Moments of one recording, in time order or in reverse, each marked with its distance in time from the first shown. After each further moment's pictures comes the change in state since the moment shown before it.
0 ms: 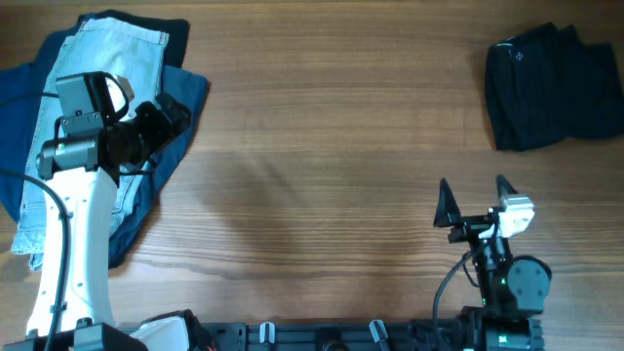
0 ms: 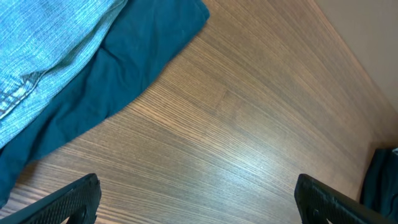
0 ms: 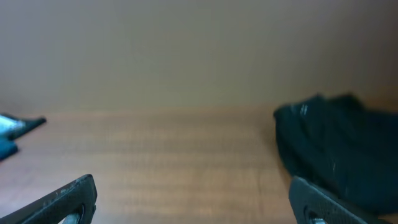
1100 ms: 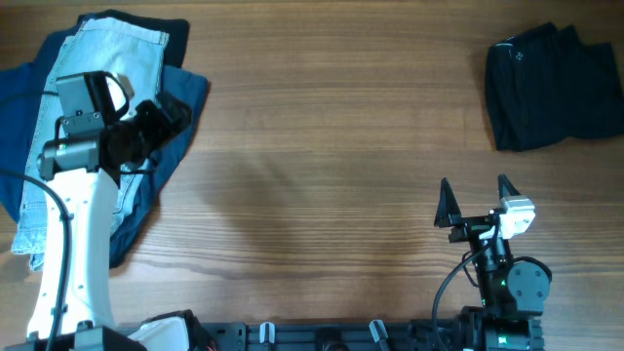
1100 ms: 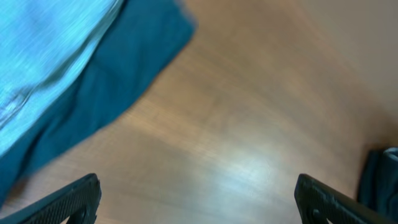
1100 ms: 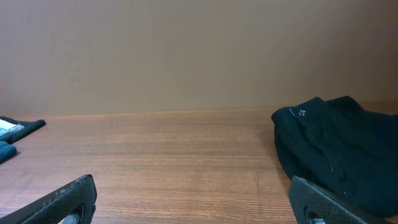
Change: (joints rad) left arm -0.018 -0.013 -0.005 0.056 -0.002 0.000; right arm 0.000 -0.014 -0.004 -0.006 0.004 0.000
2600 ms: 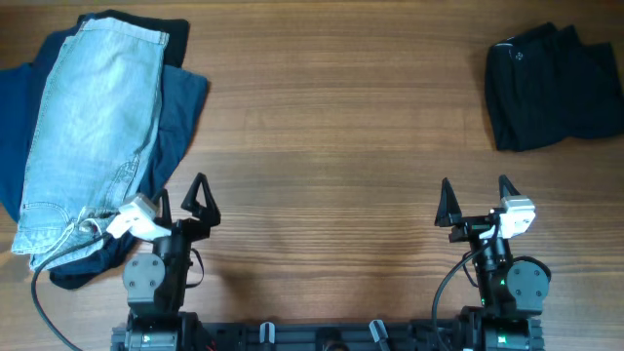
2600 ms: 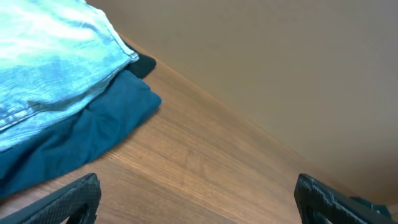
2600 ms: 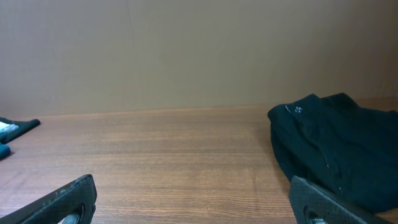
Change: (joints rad) left arm -0.170 -1.215 -1.126 0.725 -0.285 -0.139; right arm 0.000 0.000 -0.005 -0.002 0.015 0.000
